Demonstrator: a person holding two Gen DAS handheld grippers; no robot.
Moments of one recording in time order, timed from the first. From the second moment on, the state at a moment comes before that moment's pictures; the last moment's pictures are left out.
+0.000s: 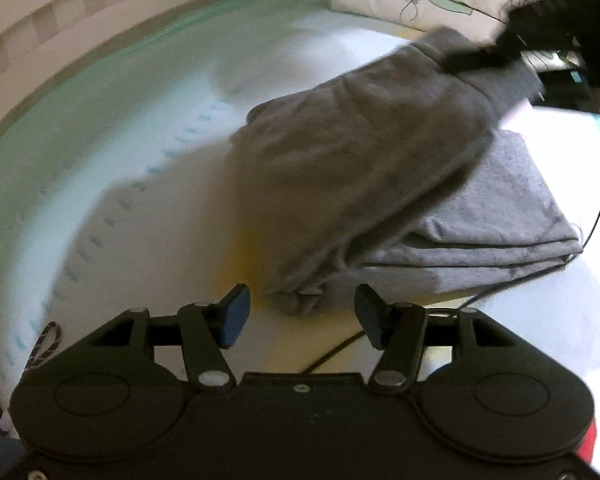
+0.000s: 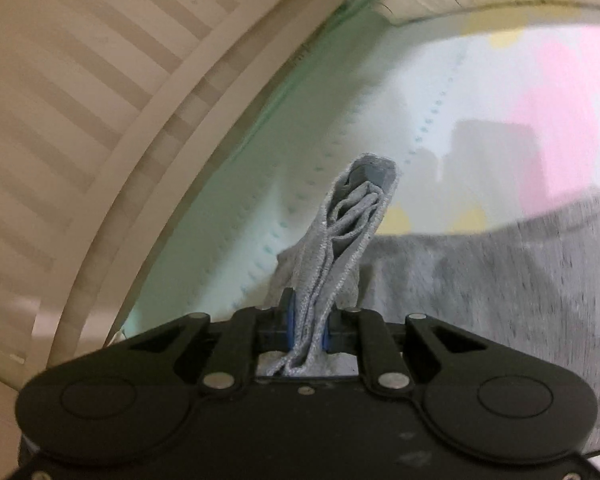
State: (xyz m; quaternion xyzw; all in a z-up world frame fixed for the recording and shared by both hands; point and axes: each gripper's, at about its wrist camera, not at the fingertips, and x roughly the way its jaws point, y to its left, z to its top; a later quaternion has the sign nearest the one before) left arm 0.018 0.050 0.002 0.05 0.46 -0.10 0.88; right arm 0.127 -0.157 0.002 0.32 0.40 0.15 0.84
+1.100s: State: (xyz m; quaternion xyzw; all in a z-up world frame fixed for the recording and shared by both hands) left arm 0.059 0.045 -0.058 0.00 0.51 -0.02 0.86; right arm 0.055 -0.262 -0.069 0.30 0.47 -0.01 0.83
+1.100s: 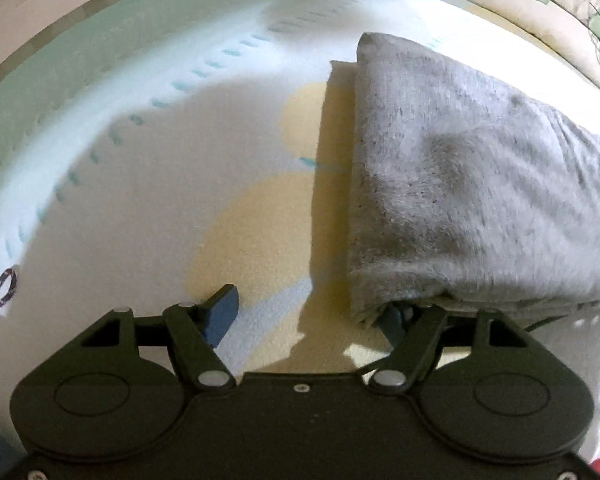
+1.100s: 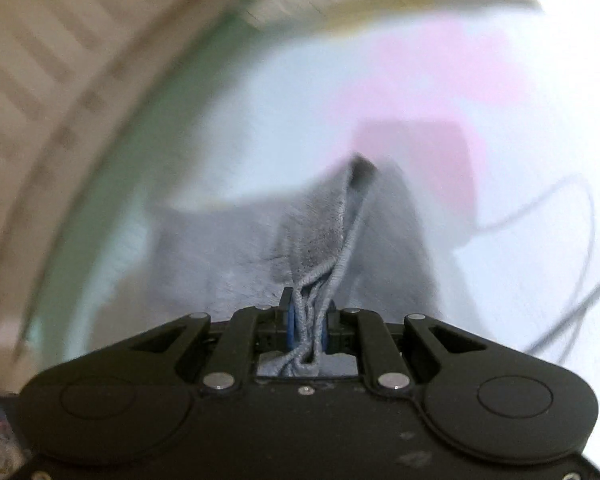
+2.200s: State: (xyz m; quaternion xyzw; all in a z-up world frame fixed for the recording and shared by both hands) left arm 0.108 -0.025 -0.050 0.04 0.52 -0.11 0.84; right arm 0.038 -0.240 -0.088 0.18 0.44 -0.06 0.88
